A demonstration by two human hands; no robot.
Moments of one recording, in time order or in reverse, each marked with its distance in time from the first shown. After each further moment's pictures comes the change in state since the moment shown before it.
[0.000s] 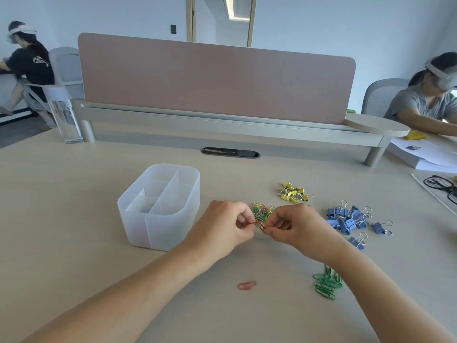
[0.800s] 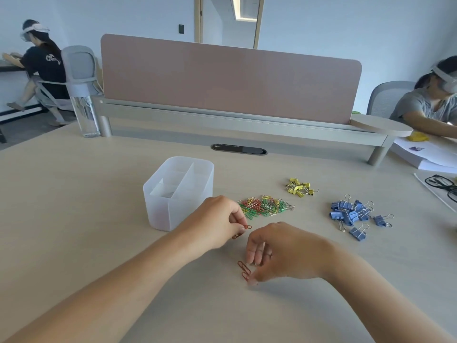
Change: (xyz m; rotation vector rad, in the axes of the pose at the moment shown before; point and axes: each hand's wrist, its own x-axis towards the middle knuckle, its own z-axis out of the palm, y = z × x) left_hand -0.028 0.000 -0.037 0.025 -0.191 -0.177; right_hand -0.038 -0.065 0.026 -0.280 -0.452 -0.049
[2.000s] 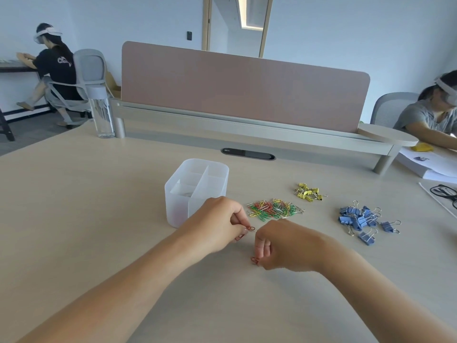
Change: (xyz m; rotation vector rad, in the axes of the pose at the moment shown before) left_hand -0.030 -0.008 -0.022 -0.080 0.028 -0.001; right_hand 0.014 -0.022 0.003 -0.233 0.017 0.058
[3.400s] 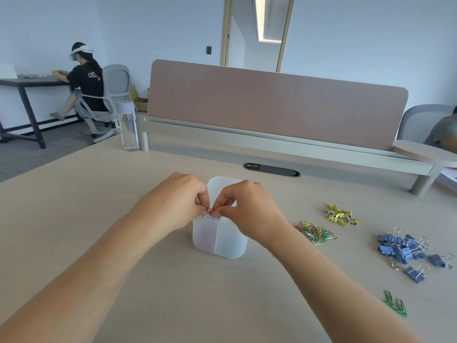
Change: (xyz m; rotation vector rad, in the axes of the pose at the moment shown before) left_hand 0.010 -0.044 -0.117 0.452 0.199 -0.069; right_hand 0.103 -0.086 -0.034 0.312 0.522 -0.118
